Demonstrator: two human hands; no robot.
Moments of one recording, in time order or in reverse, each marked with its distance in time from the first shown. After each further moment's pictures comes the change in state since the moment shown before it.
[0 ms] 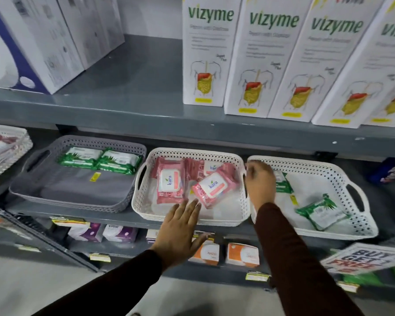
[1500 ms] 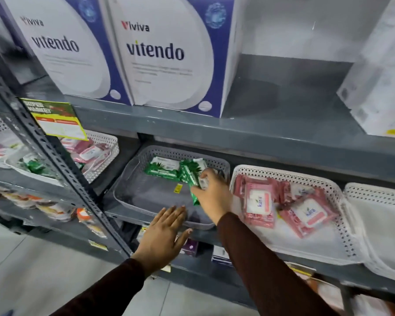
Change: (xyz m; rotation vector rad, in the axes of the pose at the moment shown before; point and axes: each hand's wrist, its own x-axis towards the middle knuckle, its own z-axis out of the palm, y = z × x) left_hand -0.118 -0.239 -0.050 -0.078 0.081 -0.226; right_hand -0.094 -0.306 0.173 0.180 -0.531 -0.019
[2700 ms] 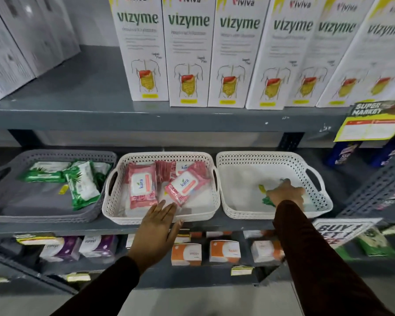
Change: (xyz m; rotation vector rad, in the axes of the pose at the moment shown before) left_hand 0.052 0.279 0.066 -0.096 -0.052 0.170; right_hand -0.094 0.360 -0.348 -0.260 0.258 0.983
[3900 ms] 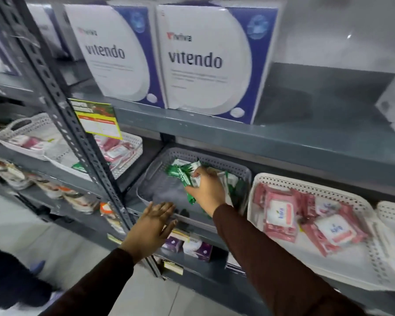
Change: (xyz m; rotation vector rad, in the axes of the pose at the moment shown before) left_hand -0.131 -0.325 -0.113 0.108 0.032 -0.291; right_hand -0.375 -0.349 0.249 0.222 -0.380 -1.204
